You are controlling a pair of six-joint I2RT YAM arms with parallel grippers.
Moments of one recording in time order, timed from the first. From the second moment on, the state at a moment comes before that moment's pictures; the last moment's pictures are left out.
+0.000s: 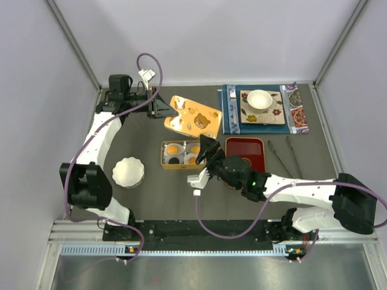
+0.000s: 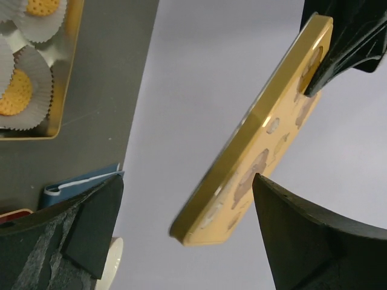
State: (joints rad) left arm -0.08 1.57 1.44 -0.53 1.18 -0.38; right arm 1.11 1.27 0.61 0.51 0.28 -1.65
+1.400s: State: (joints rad) left arm -0.02 1.52 1.03 -0.27 1.00 -0.53; right arm 0.44 1.52 1.50 -0.78 -0.57 -0.10
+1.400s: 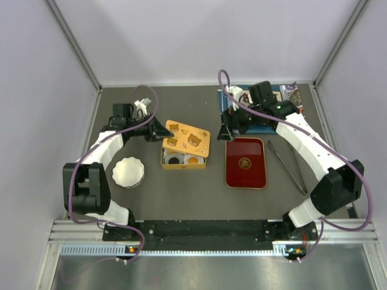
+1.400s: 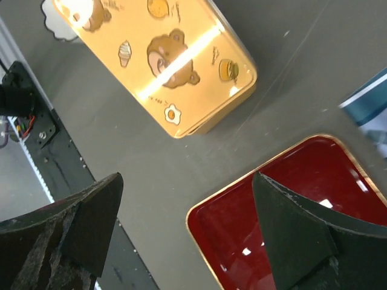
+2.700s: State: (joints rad) left arm -0.03 1.55 0.84 0.00 0.92 -0.61; right arm 0.51 1.77 1.23 -0.31 -0.60 0.10
